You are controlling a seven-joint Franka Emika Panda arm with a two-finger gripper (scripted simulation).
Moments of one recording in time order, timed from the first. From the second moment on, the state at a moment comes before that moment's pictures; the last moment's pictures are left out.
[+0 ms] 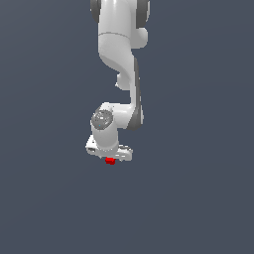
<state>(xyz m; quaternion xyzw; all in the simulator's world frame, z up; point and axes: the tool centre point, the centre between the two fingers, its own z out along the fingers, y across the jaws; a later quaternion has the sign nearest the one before) 0.031 -0.077 0.022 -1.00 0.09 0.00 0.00</state>
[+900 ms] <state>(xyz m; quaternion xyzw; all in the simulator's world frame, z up) 0.033 -0.079 0.020 -1.00 0.09 0.00 0.00</state>
